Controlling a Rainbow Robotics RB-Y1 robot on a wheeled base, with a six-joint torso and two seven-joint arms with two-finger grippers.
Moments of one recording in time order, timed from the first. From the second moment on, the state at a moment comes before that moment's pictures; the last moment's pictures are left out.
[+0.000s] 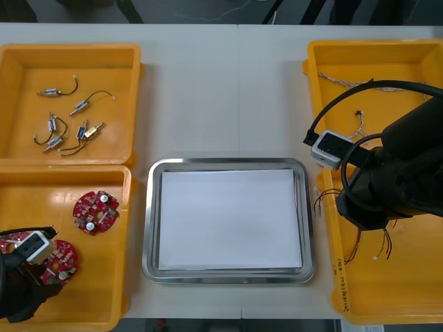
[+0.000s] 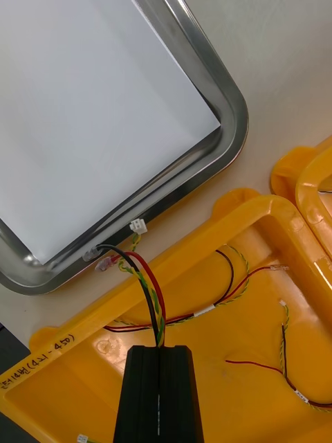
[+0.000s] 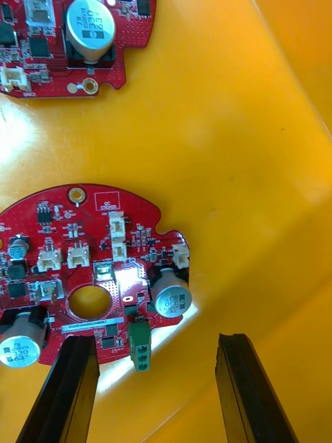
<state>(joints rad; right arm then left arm) -0.58 -1.02 0.43 -2.46 -0.99 1.79 1.34 0.56 1.21 -0.07 -2.16 1.05 0.73 -1.90</state>
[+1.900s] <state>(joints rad) -0.58 -1.02 0.43 -2.46 -0.99 1.79 1.34 0.49 1.21 -0.19 -2.08 1.01 0.65 -1.90</state>
